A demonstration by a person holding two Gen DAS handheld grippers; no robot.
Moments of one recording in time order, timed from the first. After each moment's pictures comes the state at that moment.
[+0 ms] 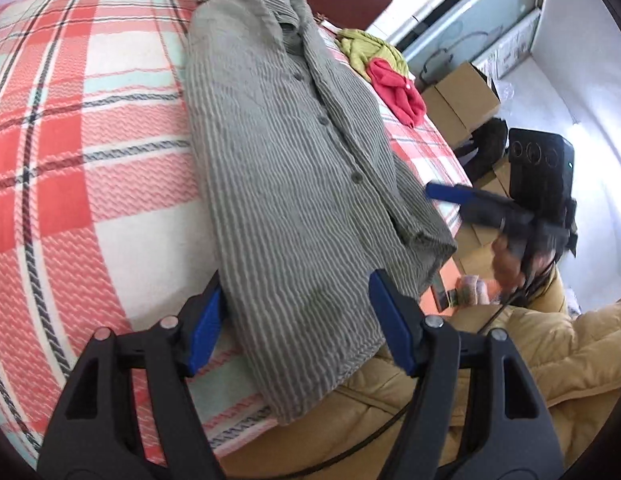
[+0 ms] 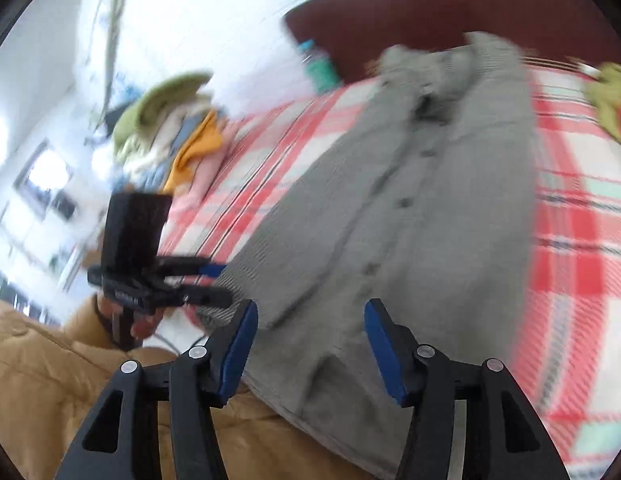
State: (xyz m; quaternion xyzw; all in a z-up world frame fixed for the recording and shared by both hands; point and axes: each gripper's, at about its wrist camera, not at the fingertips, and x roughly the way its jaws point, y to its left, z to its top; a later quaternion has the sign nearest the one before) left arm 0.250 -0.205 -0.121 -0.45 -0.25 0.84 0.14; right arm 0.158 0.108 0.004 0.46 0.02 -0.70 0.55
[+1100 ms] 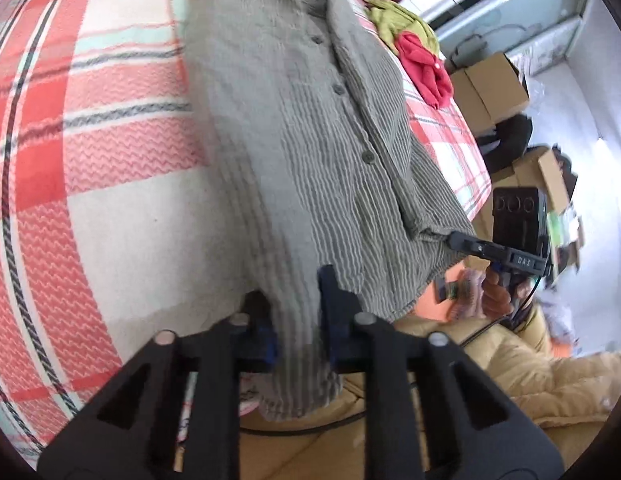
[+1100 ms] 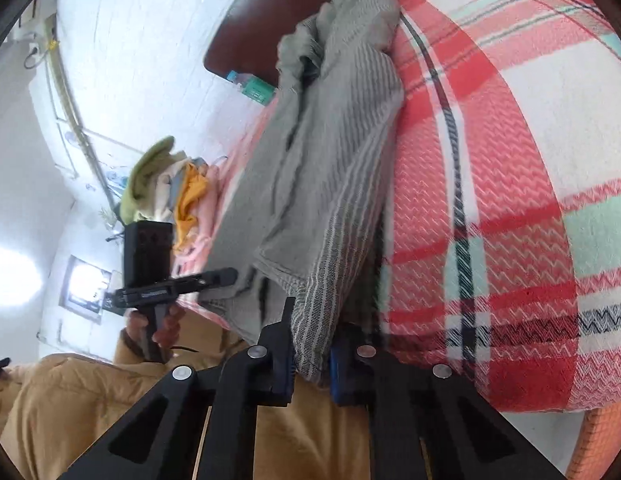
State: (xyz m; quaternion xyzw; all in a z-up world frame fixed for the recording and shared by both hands) left arm 0.217 -0.182 -0.128 -0.53 -0.30 0.79 0.11; right arm 0.141 0.160 -0.070 0.55 -0.17 -0.62 0.53
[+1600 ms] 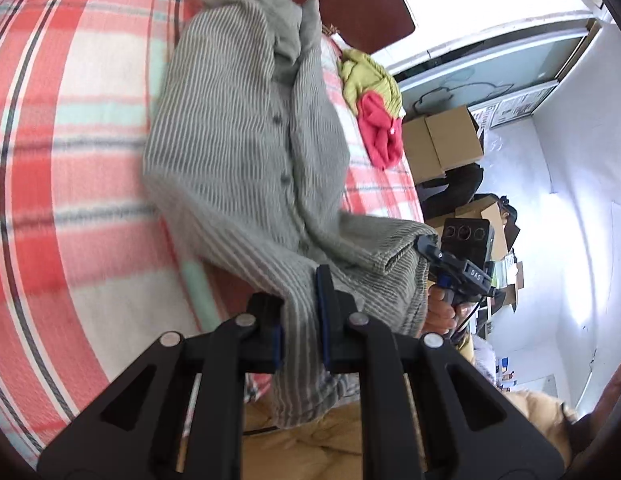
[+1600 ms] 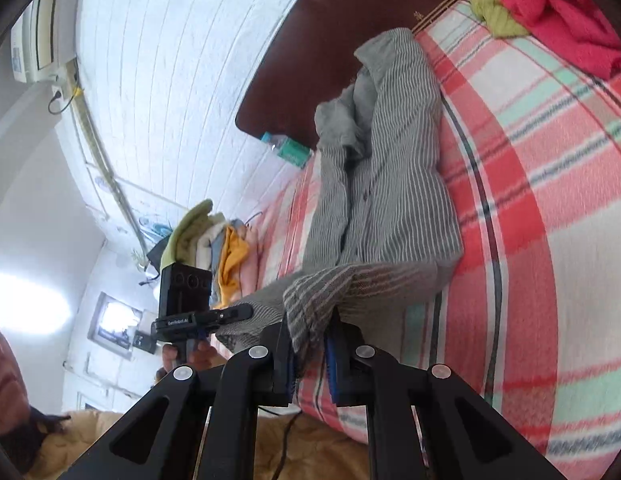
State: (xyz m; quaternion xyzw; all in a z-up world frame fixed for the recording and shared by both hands) left arm 0.177 -0.224 -0.078 -0.47 -0.39 0.77 0.16; right arm 0.087 0.145 -0.020 0.50 -0.24 -0.63 0.54
